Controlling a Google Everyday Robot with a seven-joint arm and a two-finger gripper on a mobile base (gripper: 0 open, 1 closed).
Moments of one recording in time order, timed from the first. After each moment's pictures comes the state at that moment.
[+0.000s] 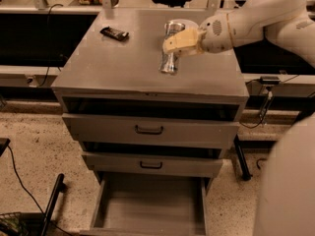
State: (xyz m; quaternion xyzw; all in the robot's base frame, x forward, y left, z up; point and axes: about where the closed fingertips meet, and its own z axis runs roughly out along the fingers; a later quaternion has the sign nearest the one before) arm 0.643 -0.051 0.934 -0.81 -0.24 -0.28 0.46
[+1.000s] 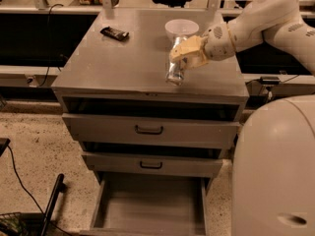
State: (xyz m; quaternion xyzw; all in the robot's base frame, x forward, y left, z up) arm 0.658 -0.069 0.894 -0.85 -0.16 -0.18 0.47
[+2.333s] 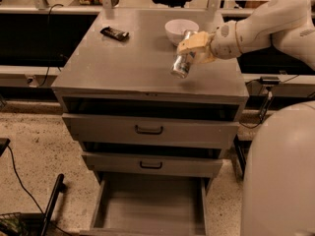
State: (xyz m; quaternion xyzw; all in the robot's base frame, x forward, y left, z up) arm 0.681 -0.091 0.896 -0.85 -0.08 -0.23 0.46
